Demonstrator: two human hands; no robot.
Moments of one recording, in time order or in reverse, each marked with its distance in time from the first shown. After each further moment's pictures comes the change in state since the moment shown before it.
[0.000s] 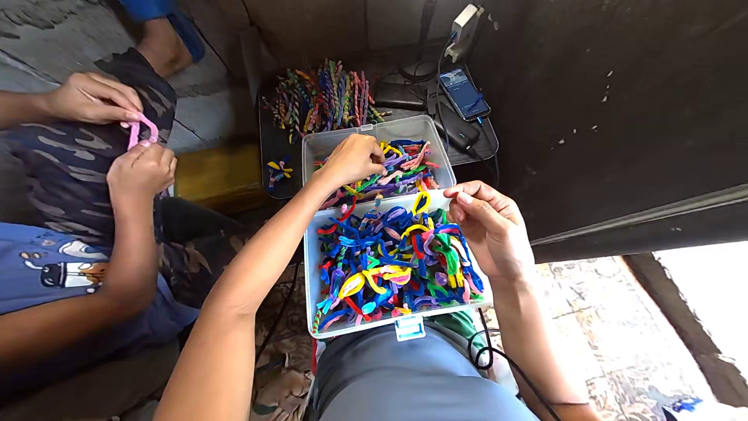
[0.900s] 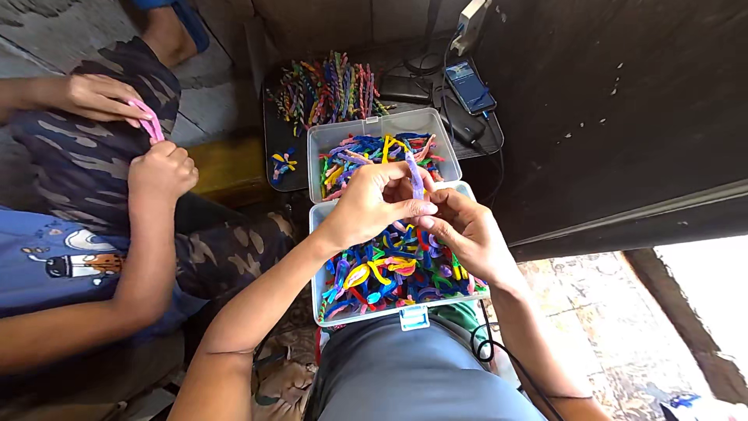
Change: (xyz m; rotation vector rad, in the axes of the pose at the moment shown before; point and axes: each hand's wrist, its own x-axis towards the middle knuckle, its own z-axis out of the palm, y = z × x) left_hand -0.097 0.094 0.017 -0.827 0.322 0.259; right_hand -0.010 0.009 0.014 -0.566 -0.244 -0.177
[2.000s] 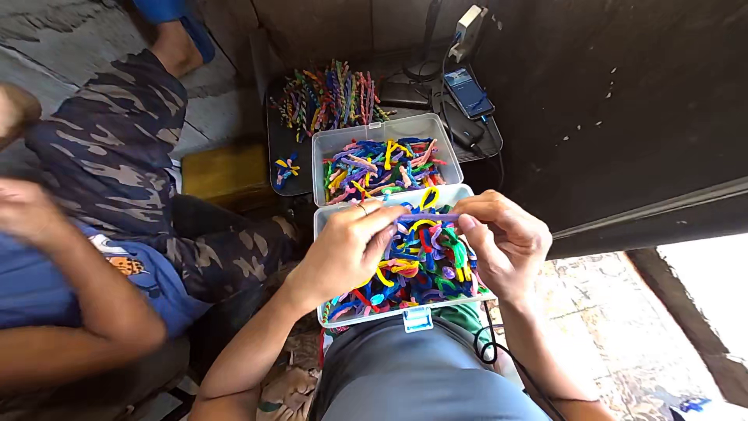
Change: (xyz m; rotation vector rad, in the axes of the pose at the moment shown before) left_hand -0.053 0.014 -0.004 0.695 0.048 0.168; right_hand -0.007 -0.012 -0.004 -0.137 0.315 -0.451
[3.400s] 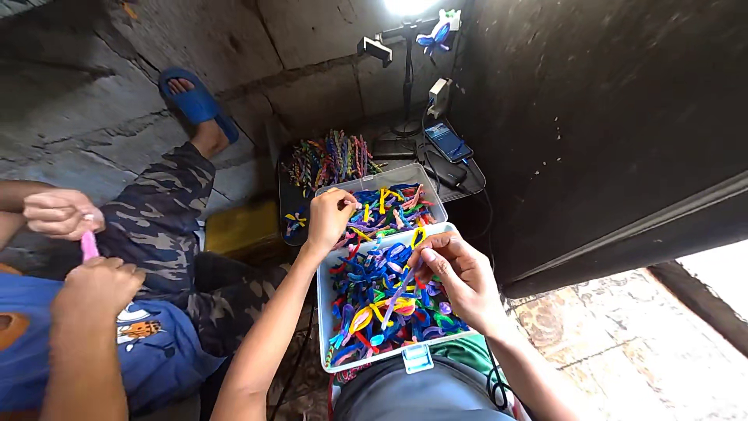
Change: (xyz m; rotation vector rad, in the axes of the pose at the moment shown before) left_hand 0.066 -0.094 0.004 0.174 0.128 -0.326; right_hand 0.001 -0.013 0.013 0.305 -0.055 0.320
